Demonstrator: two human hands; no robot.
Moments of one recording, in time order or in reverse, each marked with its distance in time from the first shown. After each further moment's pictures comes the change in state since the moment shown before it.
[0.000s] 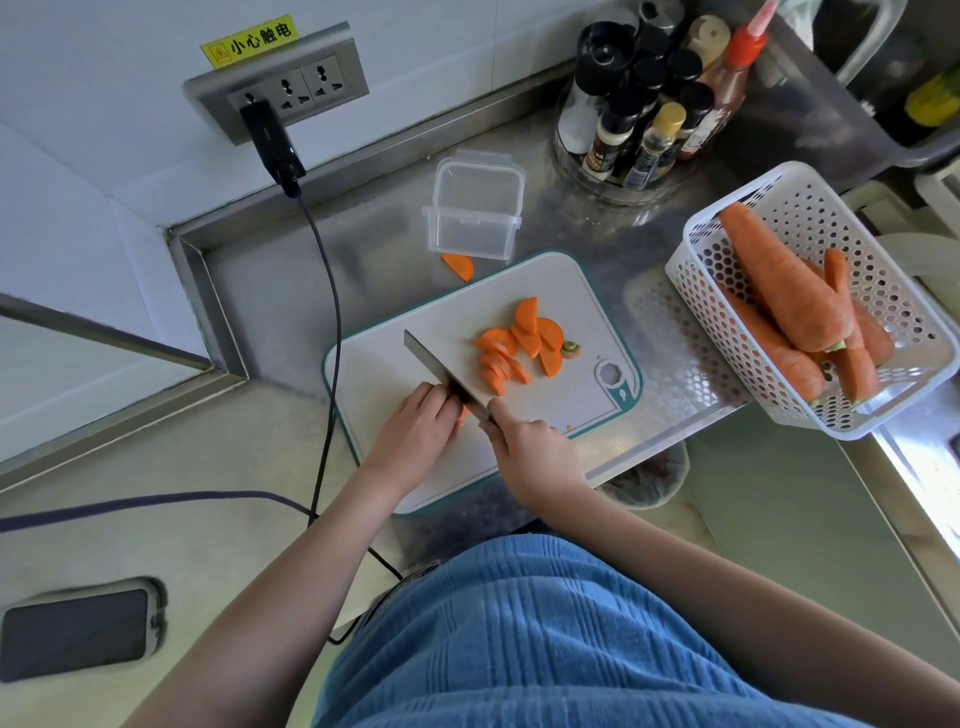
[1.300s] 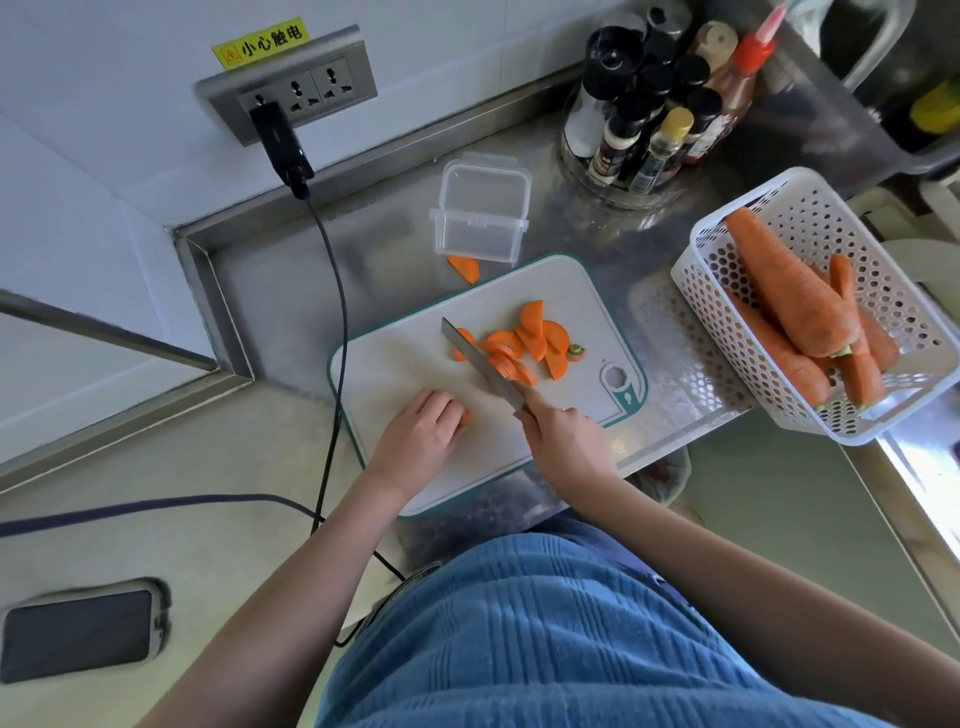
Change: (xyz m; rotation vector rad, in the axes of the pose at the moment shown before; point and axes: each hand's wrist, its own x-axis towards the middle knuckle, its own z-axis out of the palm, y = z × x) left_hand -0.005 -0.001 -0.002 -0.061 0.012 -0.029; right_hand 0.008 0.019 -0.016 -0.013 0.036 0.066
